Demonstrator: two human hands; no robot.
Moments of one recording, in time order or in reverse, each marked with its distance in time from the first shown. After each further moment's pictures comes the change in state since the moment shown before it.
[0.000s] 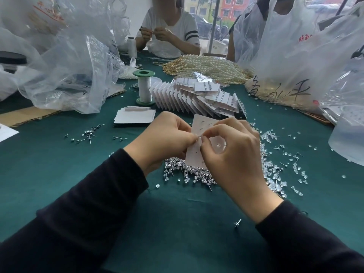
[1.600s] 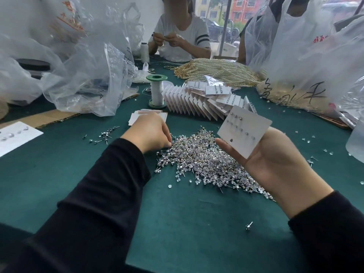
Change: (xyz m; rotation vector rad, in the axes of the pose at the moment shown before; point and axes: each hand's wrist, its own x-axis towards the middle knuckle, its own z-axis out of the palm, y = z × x) left_hand 0.021 -0.023 -0.049 0.755 0.118 -0.133; right_hand 0.027 0.010 -0.022 1.363 -0.206 0.980
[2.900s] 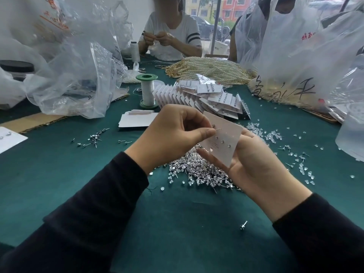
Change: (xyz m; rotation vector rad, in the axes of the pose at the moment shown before) left_hand -0.035 0.048 0.005 -0.677 0.045 0.494; right_hand -0.002 0.016 0.004 -0.054 -0.054 0.023
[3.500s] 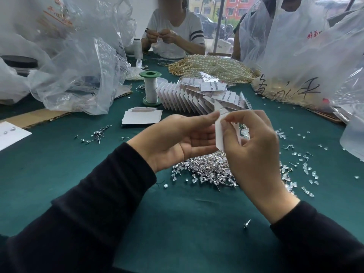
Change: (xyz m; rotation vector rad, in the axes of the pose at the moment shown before) left_hand 0.002 -0.003 -0.001 -0.816 -0.228 -0.553; right_hand 0.002 0.015 -0.006 -1.042 0.309 -0.966
